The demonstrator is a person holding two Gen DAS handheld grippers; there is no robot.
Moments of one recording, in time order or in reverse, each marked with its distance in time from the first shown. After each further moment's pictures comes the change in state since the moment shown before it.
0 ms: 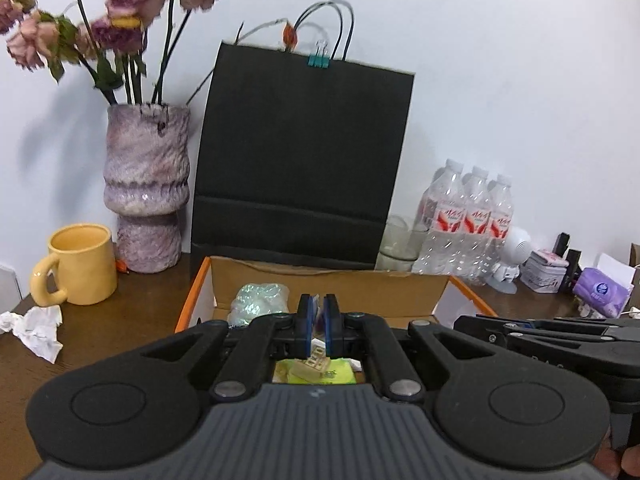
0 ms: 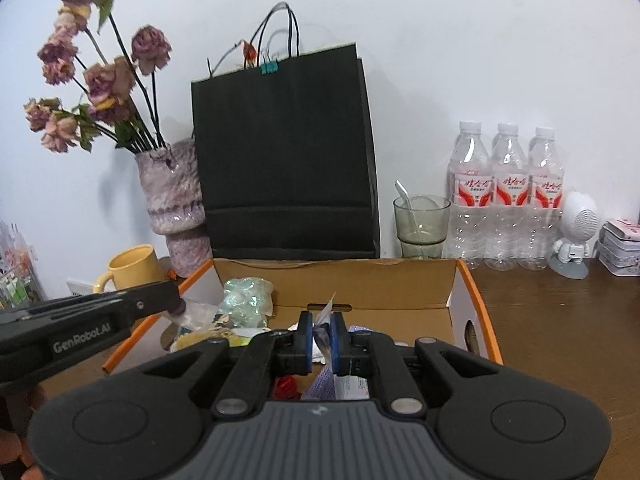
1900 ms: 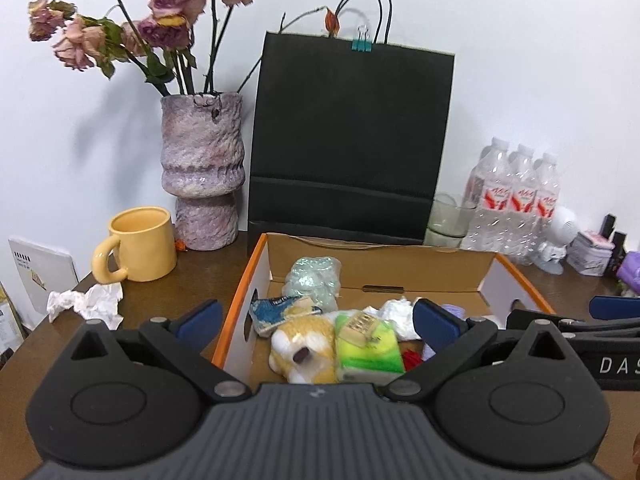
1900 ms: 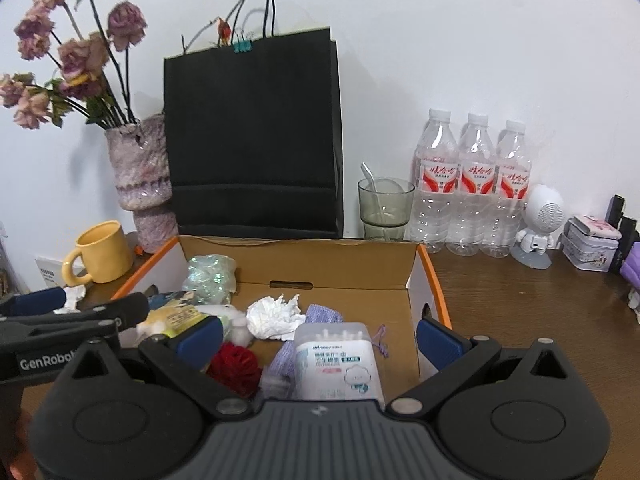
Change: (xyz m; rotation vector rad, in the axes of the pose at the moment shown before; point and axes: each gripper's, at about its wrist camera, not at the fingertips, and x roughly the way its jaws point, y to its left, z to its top) left arm -0.036 -0.008 -0.002 0.005 0.058 0.174; right arm -0.030 -0.002 0.002 -0.017 0.056 -0.108
